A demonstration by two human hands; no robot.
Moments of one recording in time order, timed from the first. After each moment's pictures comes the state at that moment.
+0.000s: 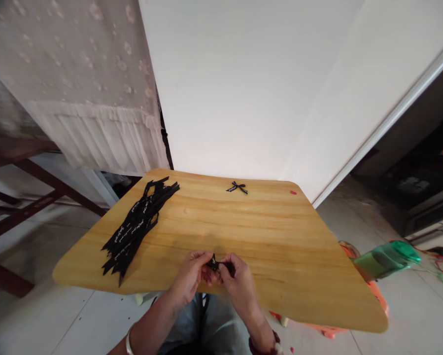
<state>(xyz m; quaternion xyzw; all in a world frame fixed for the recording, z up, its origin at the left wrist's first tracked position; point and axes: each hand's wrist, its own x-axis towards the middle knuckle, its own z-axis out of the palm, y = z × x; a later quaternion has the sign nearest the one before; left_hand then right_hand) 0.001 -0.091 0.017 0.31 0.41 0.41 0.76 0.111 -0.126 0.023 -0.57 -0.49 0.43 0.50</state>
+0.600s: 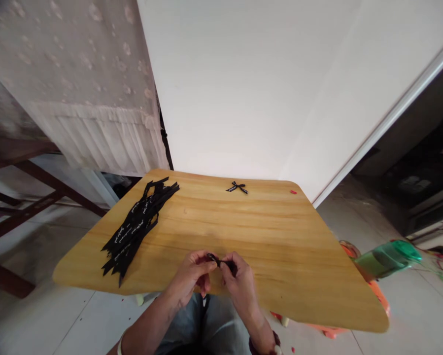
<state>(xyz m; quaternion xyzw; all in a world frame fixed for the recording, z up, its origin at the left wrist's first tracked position) -0.007 -0.097 0.028 0.36 0.42 0.36 0.75 0.115 -0.128 0.025 -0.59 -0.50 0.38 0.50</state>
